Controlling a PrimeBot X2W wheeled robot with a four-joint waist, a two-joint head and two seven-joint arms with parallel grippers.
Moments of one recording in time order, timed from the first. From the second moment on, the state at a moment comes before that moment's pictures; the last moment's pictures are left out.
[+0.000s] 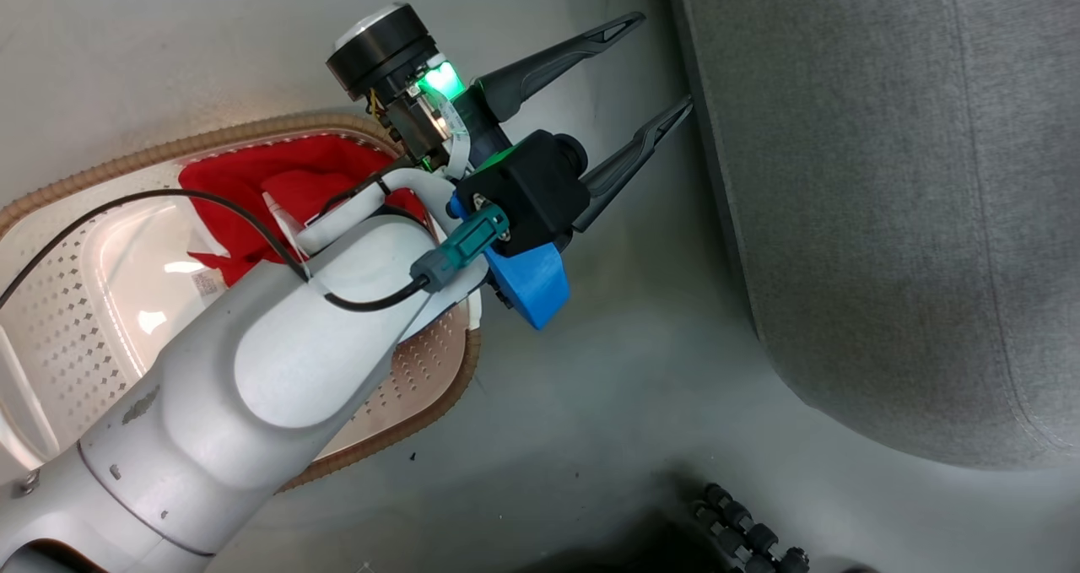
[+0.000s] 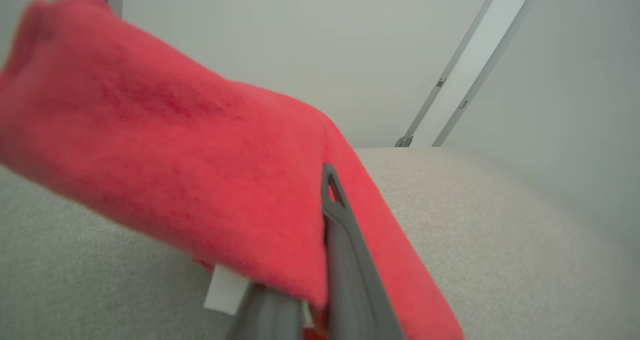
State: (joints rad) left arm -1.10 0.26 -0.94 0.30 -0.23 -0.11 -0.17; right arm -1.03 -0.41 -0.47 0.61 0.03 0.13 -0.26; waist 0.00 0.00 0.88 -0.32
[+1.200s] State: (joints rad) left arm -0.77 0.20 -0.77 0.36 -0.36 0.02 -0.26; right arm -0.43 -0.27 -0.26 0.34 0.02 0.13 -0.26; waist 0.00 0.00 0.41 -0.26
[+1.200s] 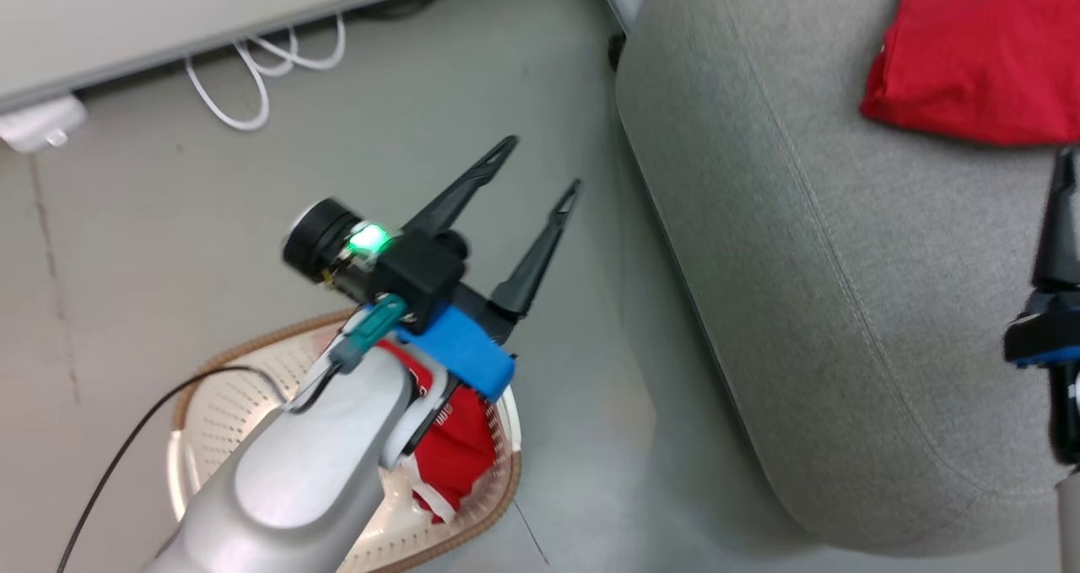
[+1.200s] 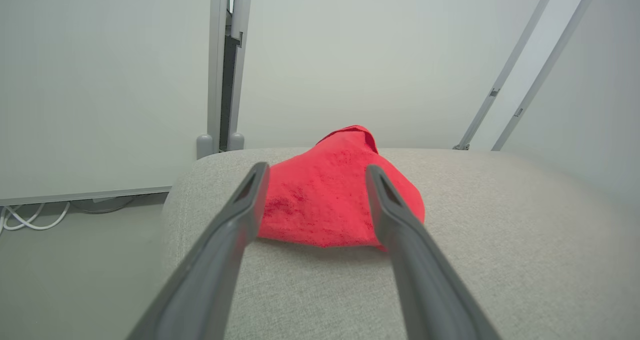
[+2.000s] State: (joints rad) left arm -0.21 0.18 -0.22 0.21 -0.28 0.05 -0.26; right arm -0.12 -0.13 0.00 0.11 0.08 0.13 -0.26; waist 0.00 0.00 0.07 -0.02
